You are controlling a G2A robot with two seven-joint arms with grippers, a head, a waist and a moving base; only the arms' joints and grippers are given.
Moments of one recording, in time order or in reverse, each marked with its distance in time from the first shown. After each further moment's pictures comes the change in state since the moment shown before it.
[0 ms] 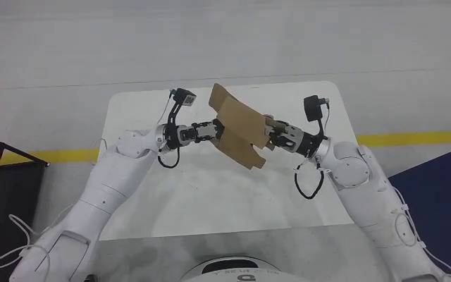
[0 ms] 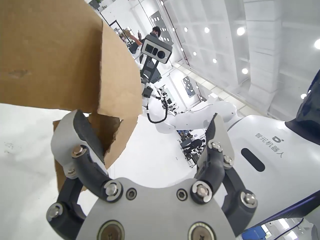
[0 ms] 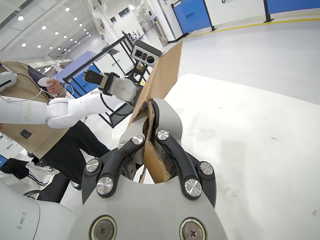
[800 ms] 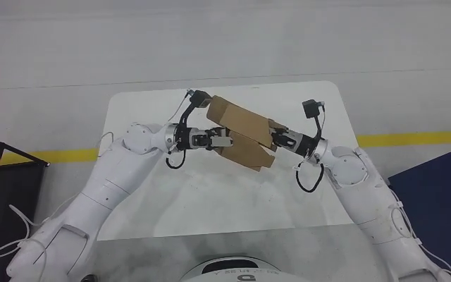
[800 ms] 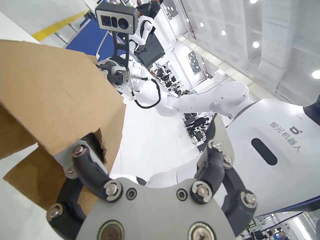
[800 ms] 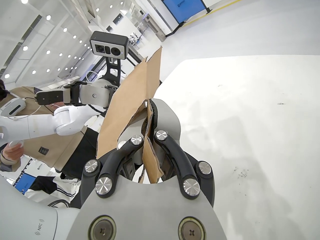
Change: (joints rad) left arm -0.068 0.011 0.096 -0.056 0.065 -0.002 0.002; right arm 0.022 -0.003 -0.028 0.133 0.160 0.072 0.087
